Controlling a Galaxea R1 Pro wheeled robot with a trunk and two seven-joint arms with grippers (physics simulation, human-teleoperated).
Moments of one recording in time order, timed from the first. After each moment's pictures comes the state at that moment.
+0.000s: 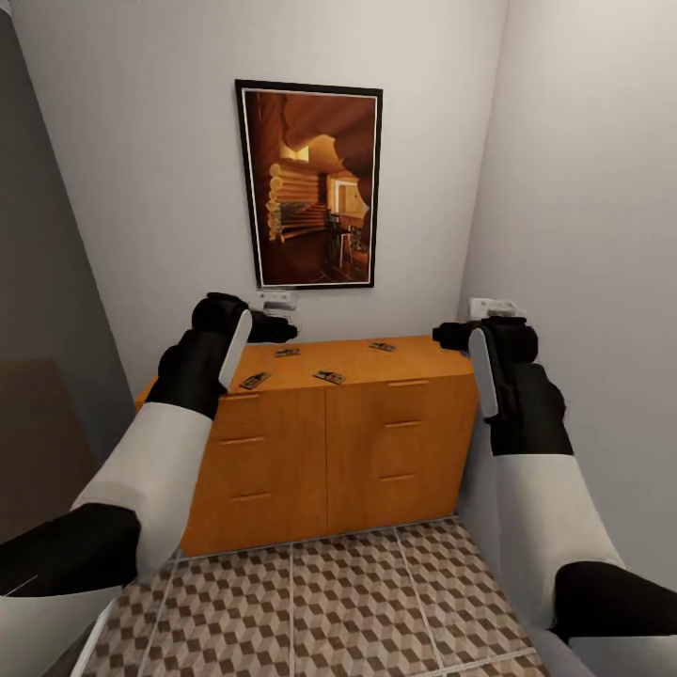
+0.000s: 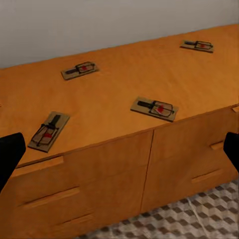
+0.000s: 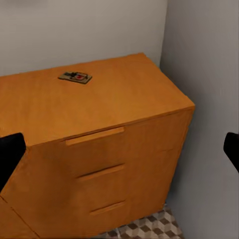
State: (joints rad) left arm -1.21 -0.13 -0.09 -1.01 -0.01 1.03 -0.01; right arm -1.03 0.09 -0.05 -1.32 0.00 1.04 -0.22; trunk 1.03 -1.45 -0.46
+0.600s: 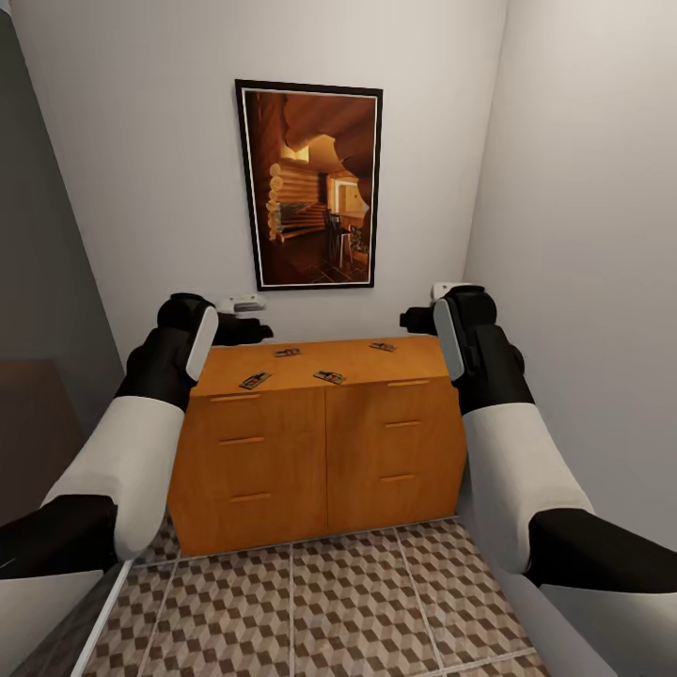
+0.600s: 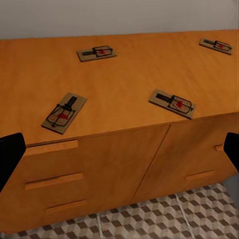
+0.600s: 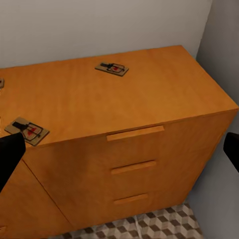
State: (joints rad) left arm -1.23 -0.04 0.01 -0.94 0.07 1.04 -0.02; right arm -1.21 0.17 -0.04 -1.07 0.00 1.04 -0.22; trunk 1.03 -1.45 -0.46
